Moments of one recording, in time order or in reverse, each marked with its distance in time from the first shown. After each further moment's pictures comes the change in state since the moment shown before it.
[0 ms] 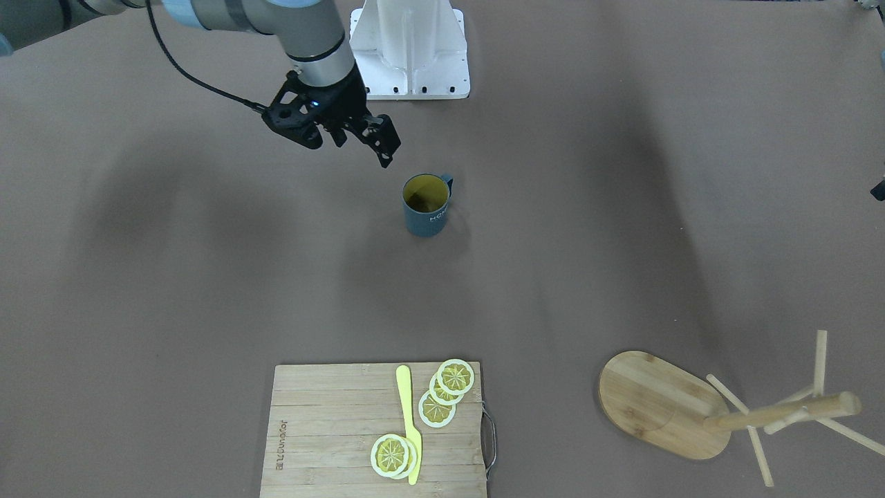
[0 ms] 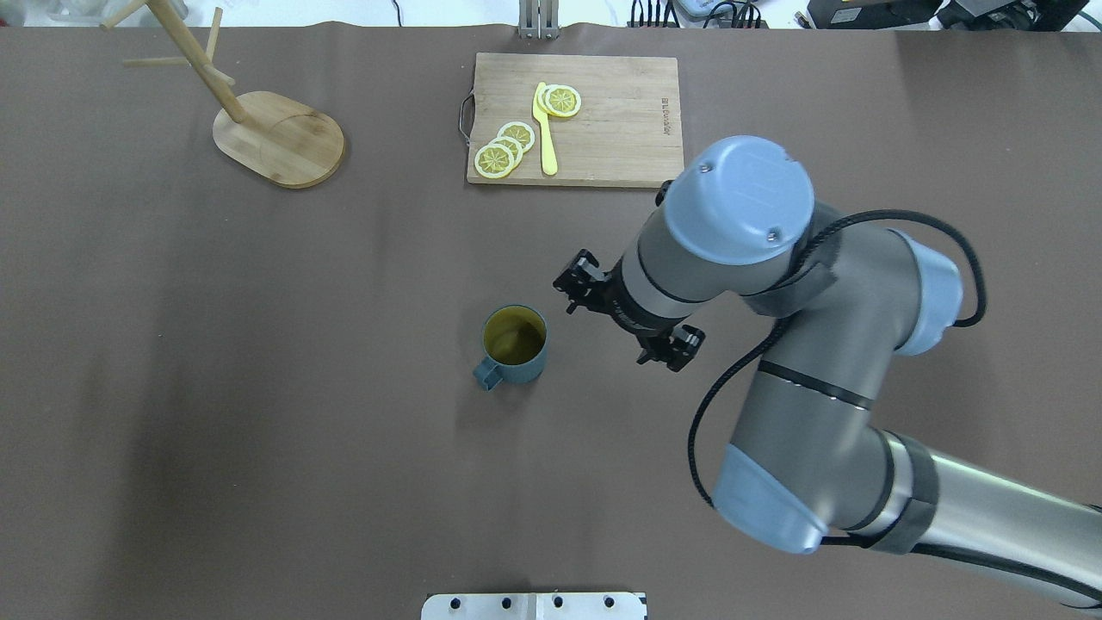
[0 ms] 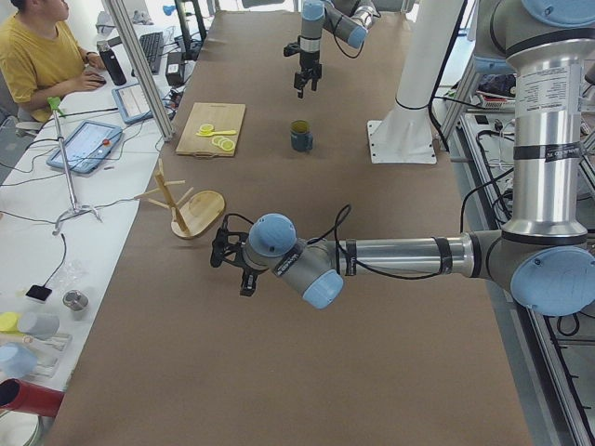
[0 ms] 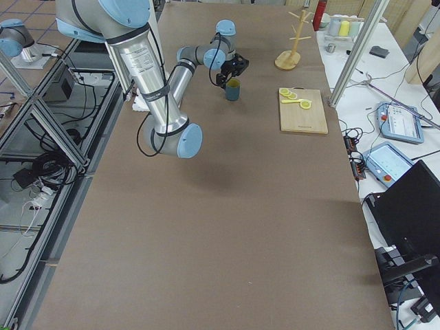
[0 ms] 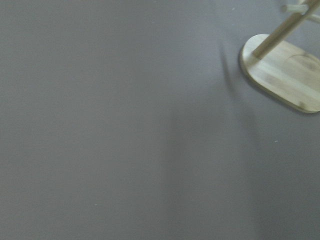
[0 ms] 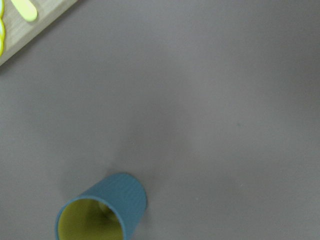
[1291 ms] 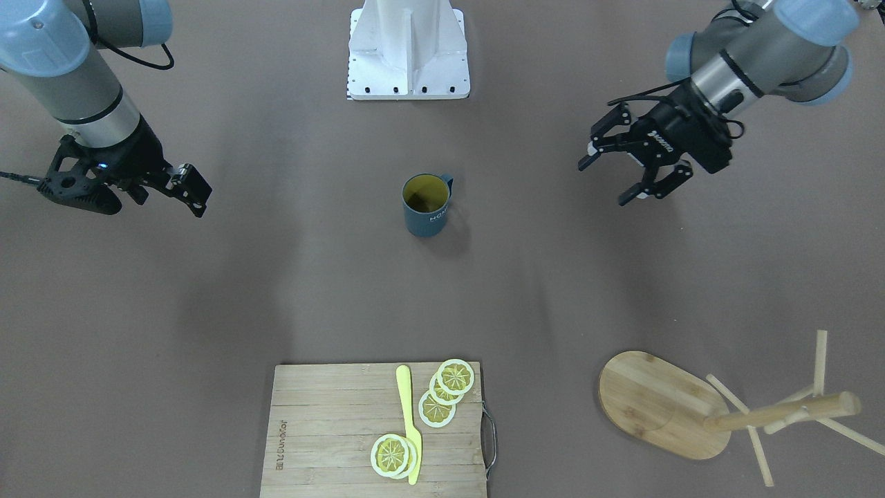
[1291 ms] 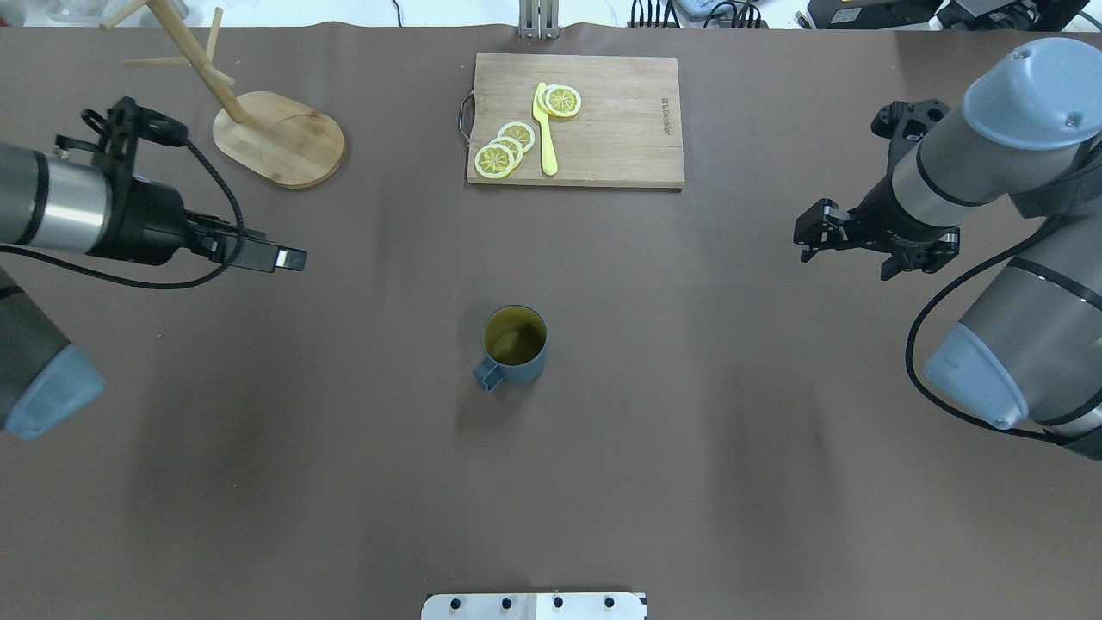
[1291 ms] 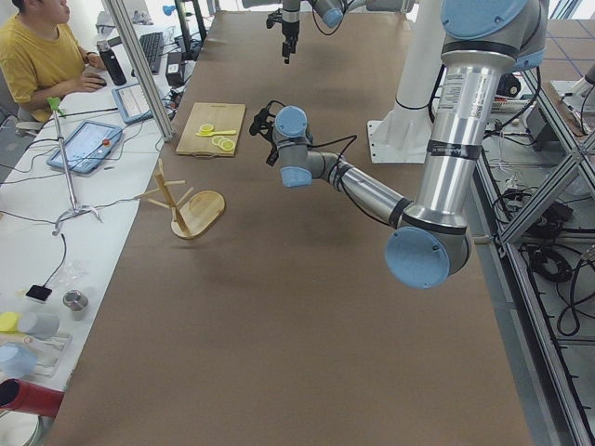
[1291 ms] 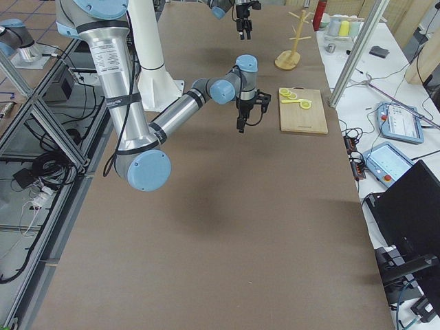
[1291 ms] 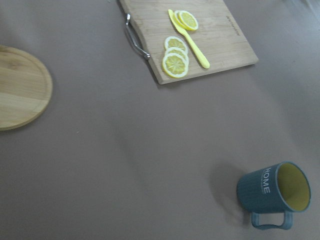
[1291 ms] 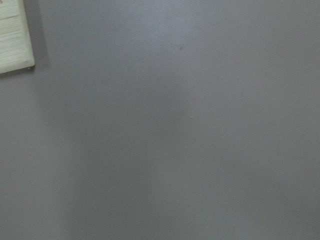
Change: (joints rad) left arm 0.624 -0.281 -0.250 -0.047 0.325 -0.274; right arm 0.317 -0.315 -0.005 0.000 0.125 -0.707
